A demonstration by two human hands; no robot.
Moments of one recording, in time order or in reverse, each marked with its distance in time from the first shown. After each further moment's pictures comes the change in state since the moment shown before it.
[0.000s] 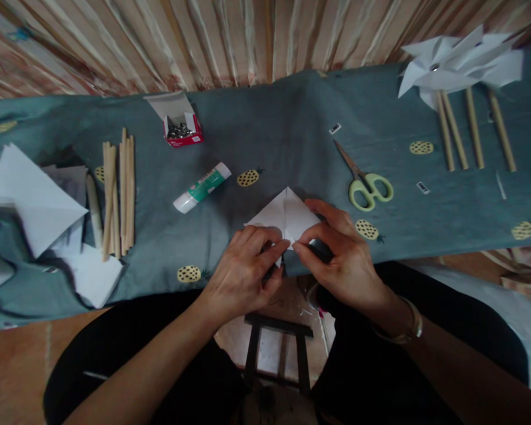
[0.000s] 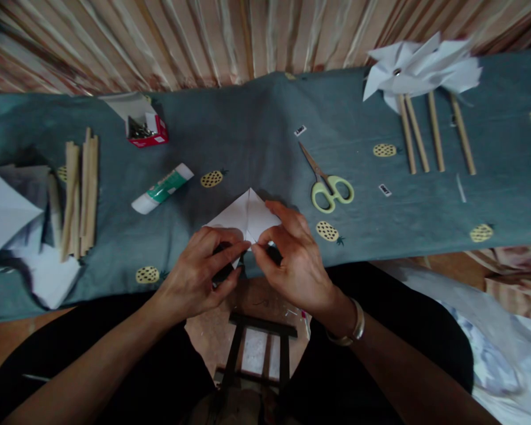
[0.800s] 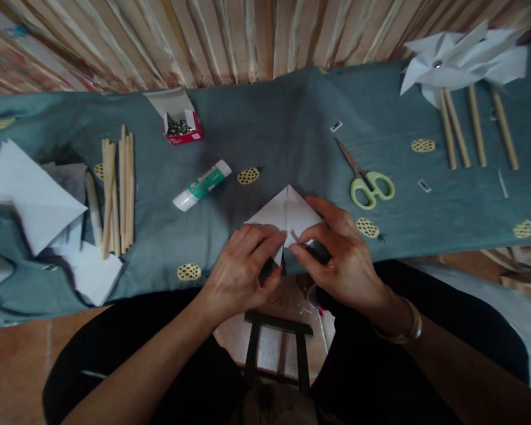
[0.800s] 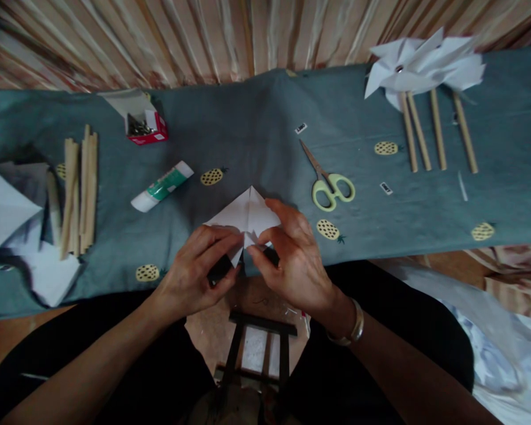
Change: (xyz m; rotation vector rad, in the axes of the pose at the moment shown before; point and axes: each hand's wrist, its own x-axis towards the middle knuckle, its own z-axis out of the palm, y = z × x) left_hand -0.002 0.000 0.000 -0.041 0.060 -0.022; right_hand -0.001 -0.001 0.001 -0.051 -0.010 -0.030
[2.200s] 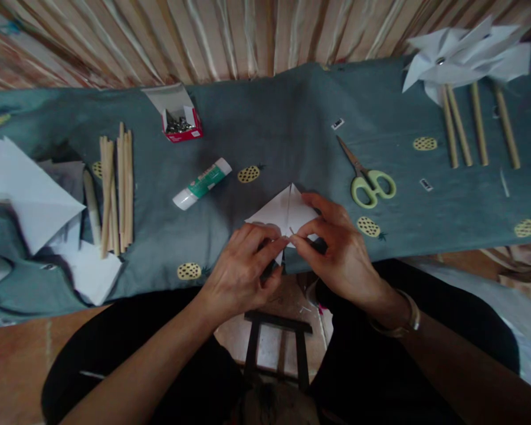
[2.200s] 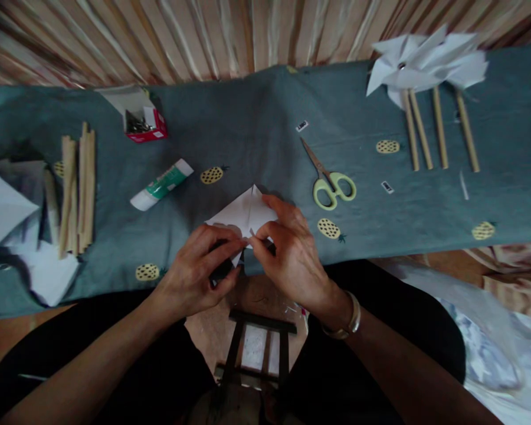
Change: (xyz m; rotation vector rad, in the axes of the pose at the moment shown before) left_hand -0.001 -0.002 0.000 -0.001 -0.022 0.033; right_hand 0.009 -0.001 0.004 0.019 -0.031 0.031
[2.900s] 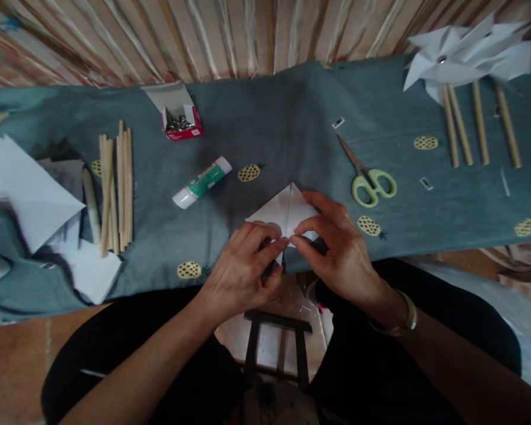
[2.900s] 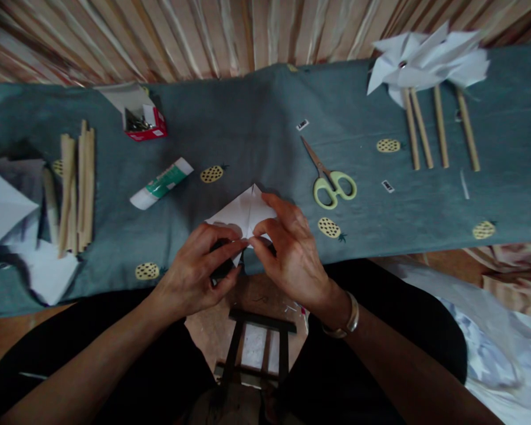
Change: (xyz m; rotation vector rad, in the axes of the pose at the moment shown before) left_hand 0.001 0.001 0.000 0.010 0.003 -0.007; right_hand -0.004 0.002 -0.001 -0.032 -0.001 -0.023
